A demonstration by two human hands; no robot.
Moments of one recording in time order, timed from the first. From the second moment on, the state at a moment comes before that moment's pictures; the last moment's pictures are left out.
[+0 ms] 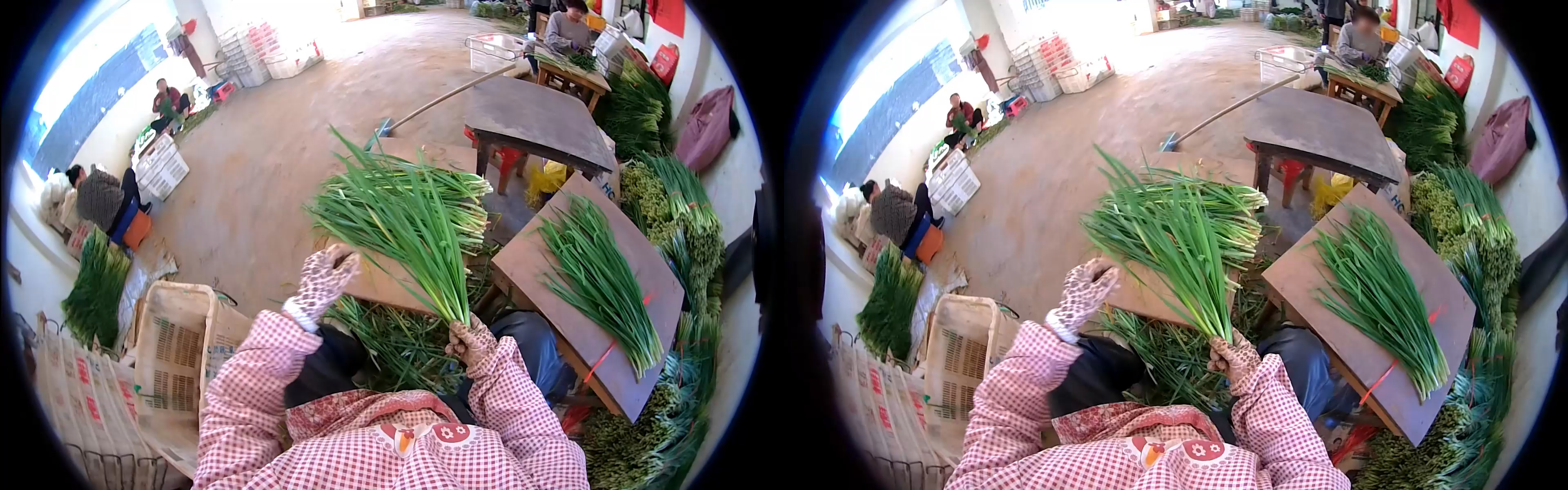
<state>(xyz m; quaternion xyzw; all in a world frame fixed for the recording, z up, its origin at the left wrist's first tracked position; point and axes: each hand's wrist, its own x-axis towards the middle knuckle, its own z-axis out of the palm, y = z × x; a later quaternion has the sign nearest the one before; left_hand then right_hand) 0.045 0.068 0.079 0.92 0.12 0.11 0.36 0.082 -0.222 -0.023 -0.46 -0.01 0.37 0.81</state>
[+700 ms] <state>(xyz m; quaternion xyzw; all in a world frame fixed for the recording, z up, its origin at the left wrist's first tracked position) 0.057 0.006 0.046 0.98 -0.04 0.04 0.17 0.085 -0.209 -0.023 -0.45 0.00 0.37 0.81</state>
